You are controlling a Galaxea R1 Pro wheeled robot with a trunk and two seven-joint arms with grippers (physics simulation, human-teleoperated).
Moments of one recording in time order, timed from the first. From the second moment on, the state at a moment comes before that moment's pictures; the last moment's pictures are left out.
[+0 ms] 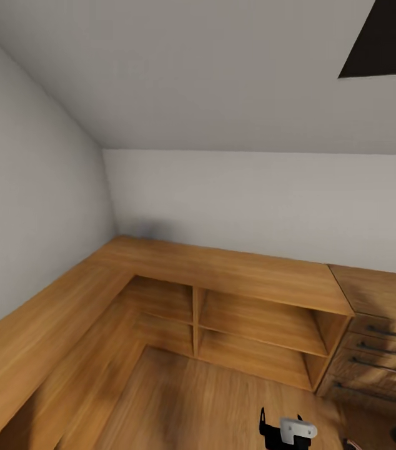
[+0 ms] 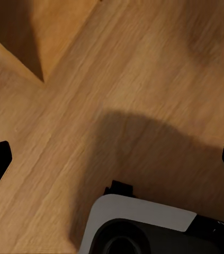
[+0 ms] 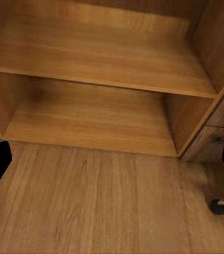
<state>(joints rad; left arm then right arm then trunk) 0.05 0.04 -0.02 -0.38 0.26 -0.31 0.08 -0.39 0.07 0.58 -0.06 -0.46 -0.77 -0.41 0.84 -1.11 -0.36</state>
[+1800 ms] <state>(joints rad) 0.05 0.03 -0.02 -0.38 0.26 -0.31 0.08 -0.39 0.07 0.53 -0.06 -0.49 -0.77 -0.41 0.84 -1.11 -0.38</state>
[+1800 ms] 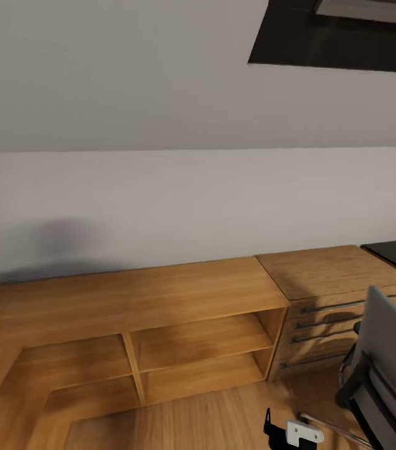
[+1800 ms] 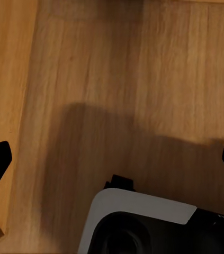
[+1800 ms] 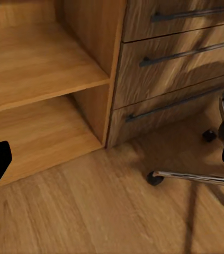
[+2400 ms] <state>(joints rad) 0.05 0.03 -0.02 -0.38 0.26 -0.31 0.08 -0.39 0.07 0.53 -0.06 -0.49 -0.77 -0.41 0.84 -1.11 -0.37</state>
